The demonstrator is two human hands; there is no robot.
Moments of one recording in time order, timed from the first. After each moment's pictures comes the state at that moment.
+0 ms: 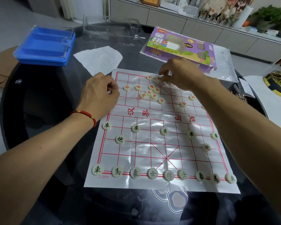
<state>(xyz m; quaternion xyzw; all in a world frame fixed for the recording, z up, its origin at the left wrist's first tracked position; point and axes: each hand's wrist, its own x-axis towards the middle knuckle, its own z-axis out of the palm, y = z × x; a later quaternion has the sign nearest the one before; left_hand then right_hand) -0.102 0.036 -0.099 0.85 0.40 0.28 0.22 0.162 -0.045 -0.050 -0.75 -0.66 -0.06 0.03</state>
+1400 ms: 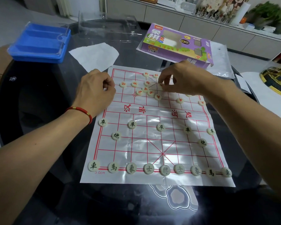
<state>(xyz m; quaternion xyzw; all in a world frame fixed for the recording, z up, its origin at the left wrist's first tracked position) -0.103 0.032 -0.095 0.85 0.39 0.28 0.22 0.142 -0.084 -0.030 -0.73 -0.68 0.04 0.01</state>
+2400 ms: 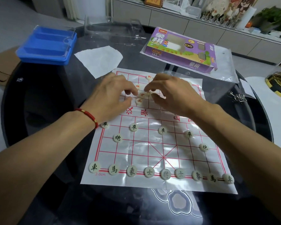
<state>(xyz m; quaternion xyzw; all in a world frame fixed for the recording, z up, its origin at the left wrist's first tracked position) -0.097 0.014 -0.080 0.92 0.24 0.23 0.18 0.096 -0.095 -0.056 -0.69 -0.71 -0.05 0.07</state>
